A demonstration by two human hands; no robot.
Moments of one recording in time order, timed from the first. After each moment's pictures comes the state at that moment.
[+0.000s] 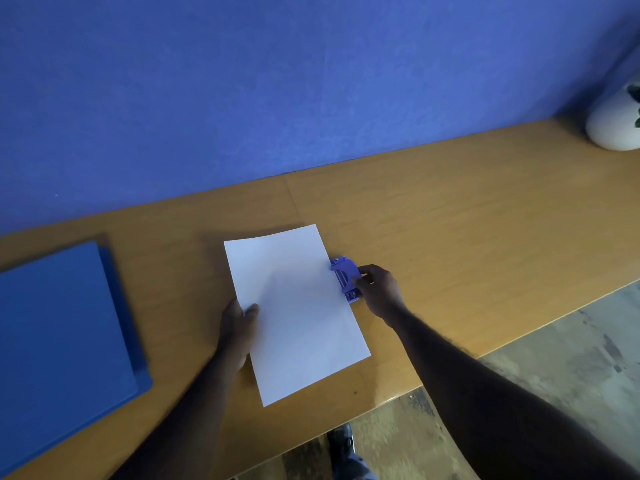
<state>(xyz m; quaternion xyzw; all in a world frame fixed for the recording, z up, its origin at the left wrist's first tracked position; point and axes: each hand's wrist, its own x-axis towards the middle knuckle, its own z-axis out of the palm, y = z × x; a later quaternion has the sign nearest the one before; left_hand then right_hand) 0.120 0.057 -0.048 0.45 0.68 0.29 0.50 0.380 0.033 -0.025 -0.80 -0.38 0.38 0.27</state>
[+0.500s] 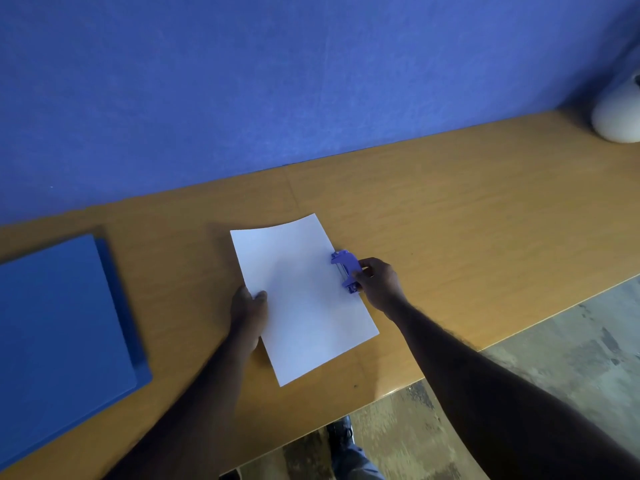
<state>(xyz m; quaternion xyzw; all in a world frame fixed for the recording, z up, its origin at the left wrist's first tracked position) 0.144 0.068 -0.047 0.42 0.71 0.27 0.50 0.381 0.036 -0.026 -0.80 -0.37 0.39 0.27</state>
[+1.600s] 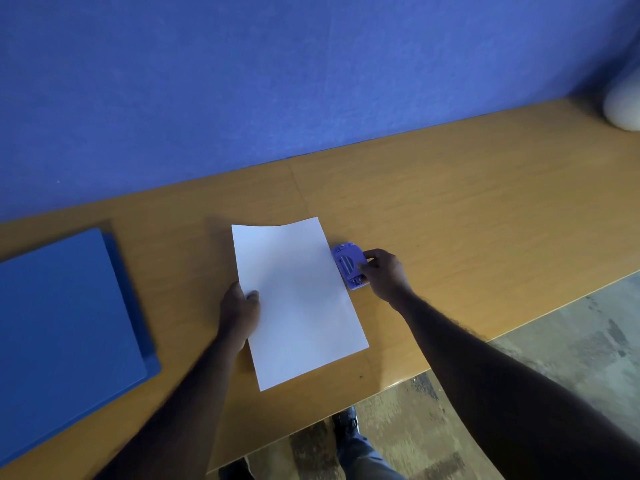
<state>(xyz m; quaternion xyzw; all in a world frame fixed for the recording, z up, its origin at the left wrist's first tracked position) 0.114 0.065 -0.046 0.49 0.72 0.22 0.45 0.382 0.039 -0.029 -0.80 -0.38 0.38 0.26</state>
